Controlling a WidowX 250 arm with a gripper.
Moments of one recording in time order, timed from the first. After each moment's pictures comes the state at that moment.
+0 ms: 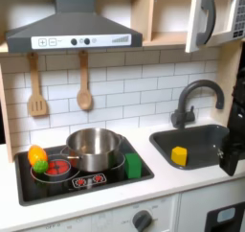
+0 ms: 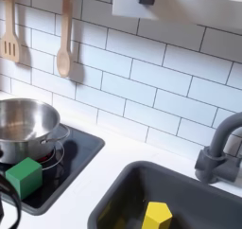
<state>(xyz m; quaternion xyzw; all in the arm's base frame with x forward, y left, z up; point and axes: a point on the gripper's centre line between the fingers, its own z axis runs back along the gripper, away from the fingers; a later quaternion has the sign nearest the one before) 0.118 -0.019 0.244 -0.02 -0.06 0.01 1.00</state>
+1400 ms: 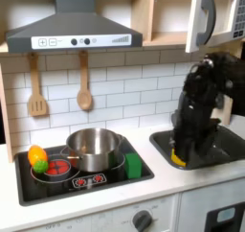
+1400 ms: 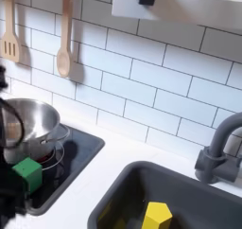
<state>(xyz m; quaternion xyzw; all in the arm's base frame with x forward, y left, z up) 0.185 0.037 0.241 0.01 -0.08 0.07 0.99</state>
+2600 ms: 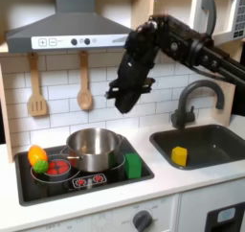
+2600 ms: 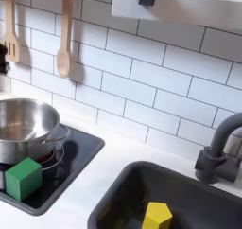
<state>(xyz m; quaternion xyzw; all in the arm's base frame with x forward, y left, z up) 0.280 0.125 0.308 0.07 -0.21 0.12 0.97</state>
